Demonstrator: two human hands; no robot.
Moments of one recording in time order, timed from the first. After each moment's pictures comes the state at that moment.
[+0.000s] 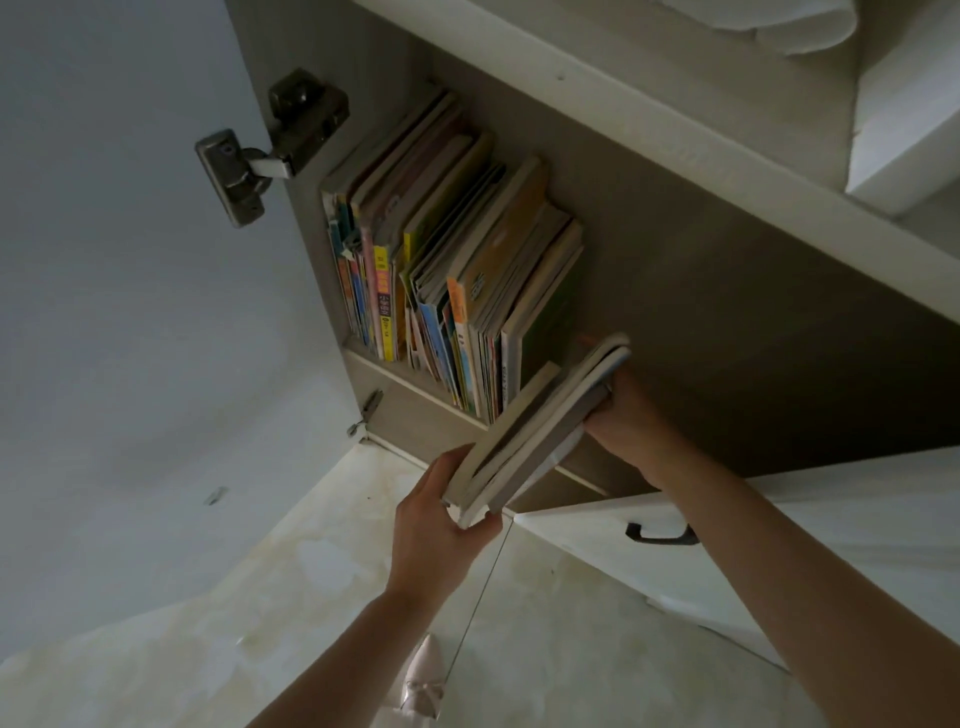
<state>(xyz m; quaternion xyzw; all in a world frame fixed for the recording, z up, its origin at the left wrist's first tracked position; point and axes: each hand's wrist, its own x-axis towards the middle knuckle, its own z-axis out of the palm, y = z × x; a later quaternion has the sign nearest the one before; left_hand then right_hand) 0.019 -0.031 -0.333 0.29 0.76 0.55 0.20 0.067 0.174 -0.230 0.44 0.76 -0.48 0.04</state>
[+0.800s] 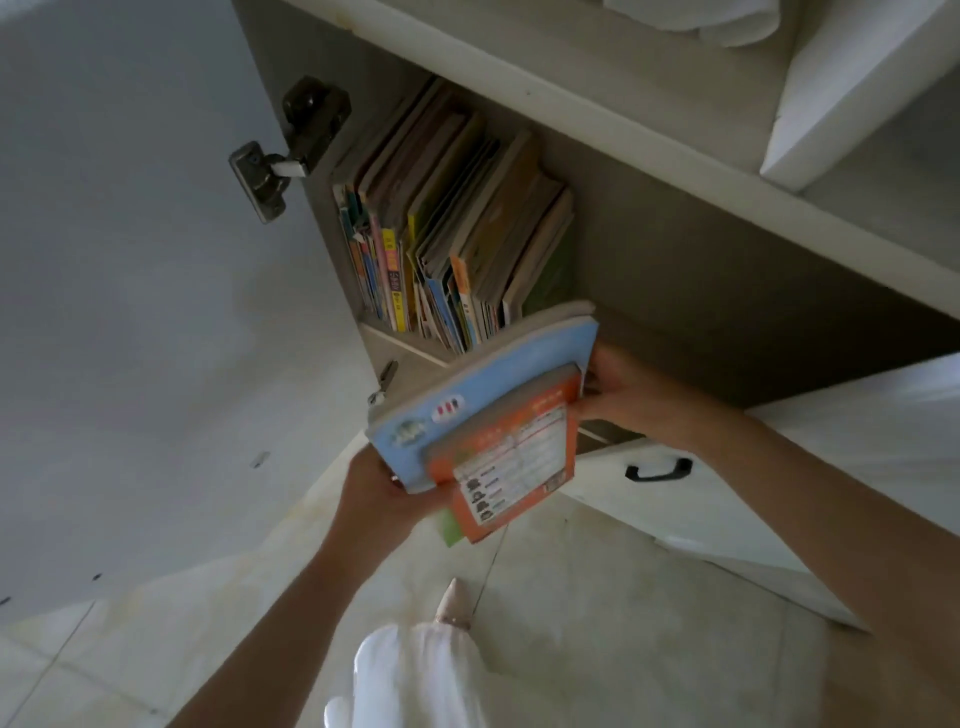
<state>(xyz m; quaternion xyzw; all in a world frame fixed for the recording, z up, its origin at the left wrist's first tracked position) -0.018 -0.091 -0.268 0.15 0.62 0.66 0.40 0.087 0.151 -0.182 0.33 0.75 -0.55 0.15</state>
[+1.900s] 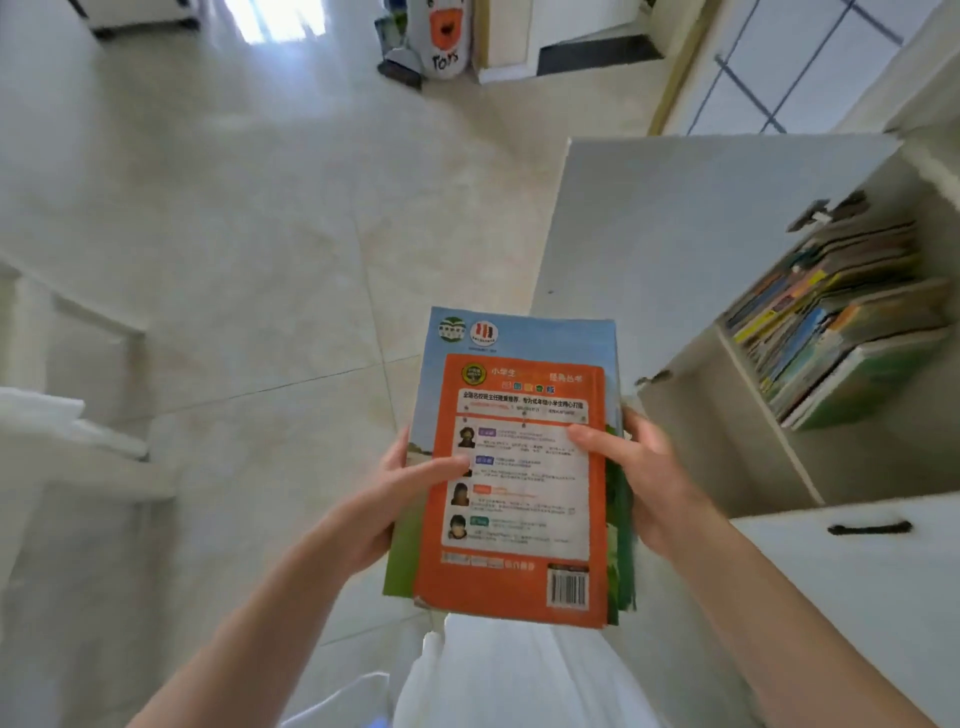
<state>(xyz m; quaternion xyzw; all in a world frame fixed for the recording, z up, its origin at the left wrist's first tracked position) 0.249 -0.511 -0.052 -0.24 0.56 0.73 0.31 0.220 -0.272 -0.025 0.22 0.64 -0.69 0.25</state>
